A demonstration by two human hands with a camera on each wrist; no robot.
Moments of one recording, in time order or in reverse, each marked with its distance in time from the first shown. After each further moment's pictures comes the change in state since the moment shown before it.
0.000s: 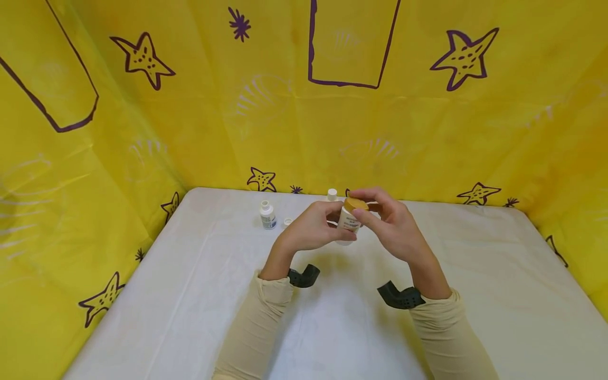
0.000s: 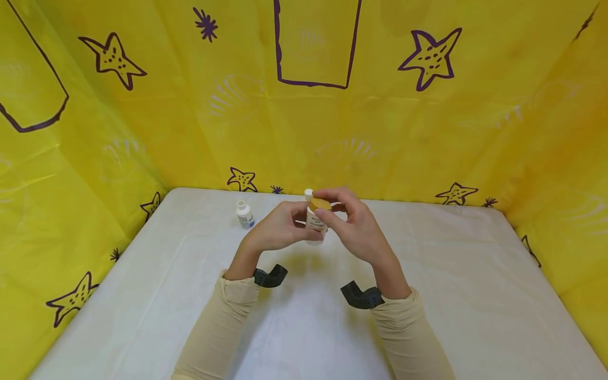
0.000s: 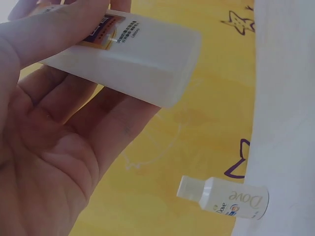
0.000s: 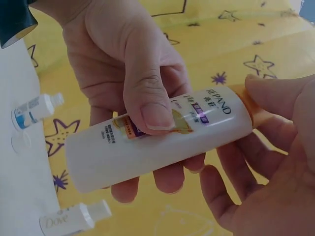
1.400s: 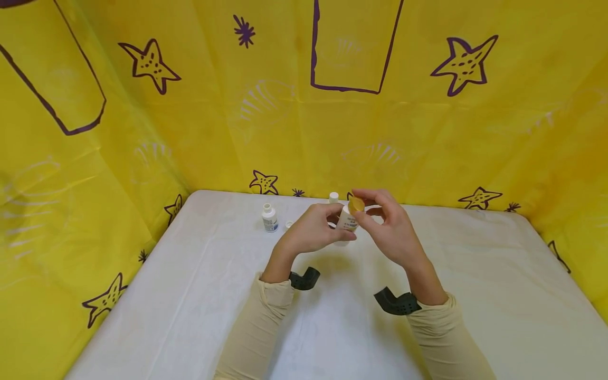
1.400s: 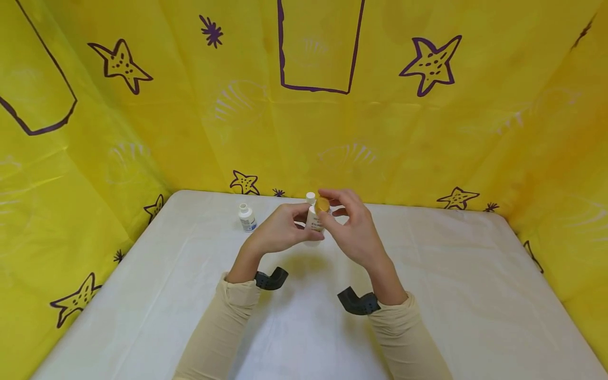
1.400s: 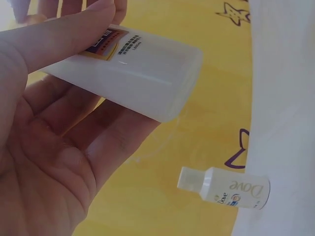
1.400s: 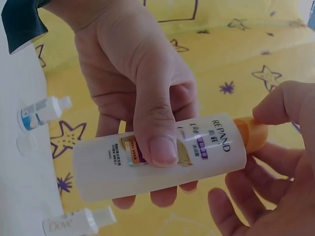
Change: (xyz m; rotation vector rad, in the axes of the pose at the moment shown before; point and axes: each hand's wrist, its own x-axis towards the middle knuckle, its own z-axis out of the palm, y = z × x) left_hand 0.000 -0.002 0.000 0.129 0.076 0.006; right_hand 0.001 -0.003 0.010 -0.080 0.132 0.050
